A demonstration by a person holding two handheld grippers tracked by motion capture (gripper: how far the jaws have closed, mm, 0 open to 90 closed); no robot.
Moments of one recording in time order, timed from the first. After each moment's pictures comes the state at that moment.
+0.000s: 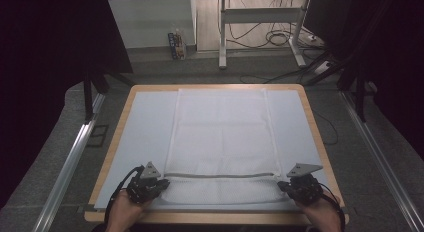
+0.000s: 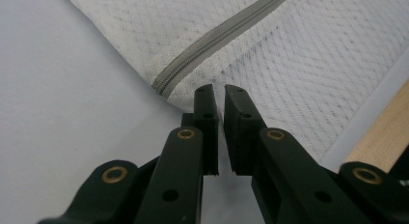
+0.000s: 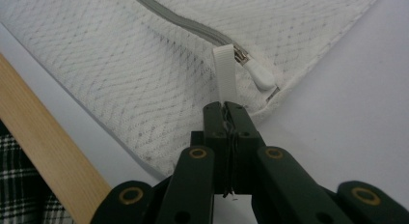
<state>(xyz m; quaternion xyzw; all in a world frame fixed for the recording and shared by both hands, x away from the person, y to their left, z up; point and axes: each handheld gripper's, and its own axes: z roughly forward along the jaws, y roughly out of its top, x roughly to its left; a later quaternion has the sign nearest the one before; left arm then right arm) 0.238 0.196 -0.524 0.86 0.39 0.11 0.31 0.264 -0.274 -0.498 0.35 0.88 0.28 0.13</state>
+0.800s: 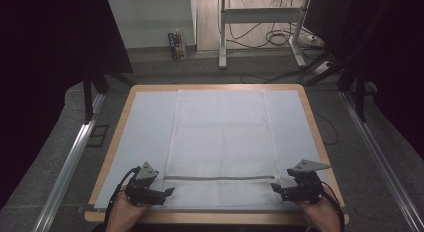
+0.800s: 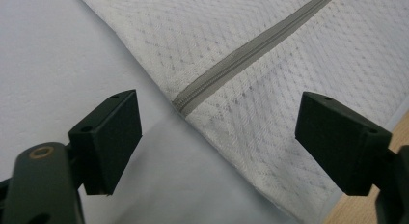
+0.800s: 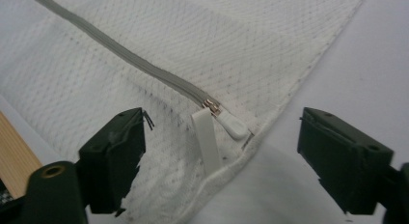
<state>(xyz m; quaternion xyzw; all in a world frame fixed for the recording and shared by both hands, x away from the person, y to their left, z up) 0.239 0.203 -0.530 0.84 0.41 0.12 0.35 0.275 -0.282 -0.505 0.39 0.84 0.36 0.13</state>
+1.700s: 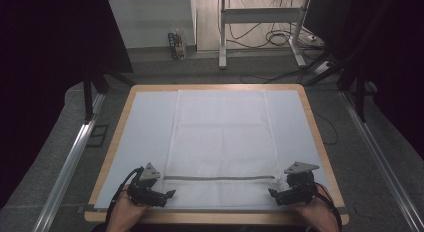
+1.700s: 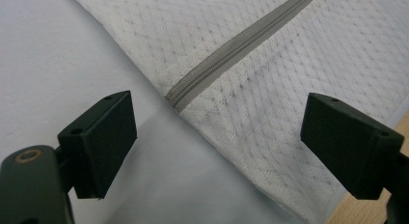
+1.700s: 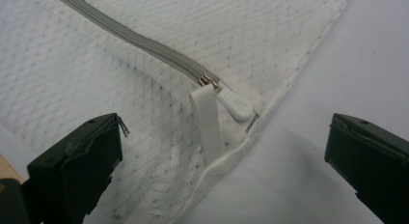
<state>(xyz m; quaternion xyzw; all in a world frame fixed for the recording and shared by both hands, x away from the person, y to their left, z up) 0.240 0.198 -0.534 0.85 0.39 0.12 0.33 0.274 -0.267 -0.515 0.40 0.86 0.29 0.15</state>
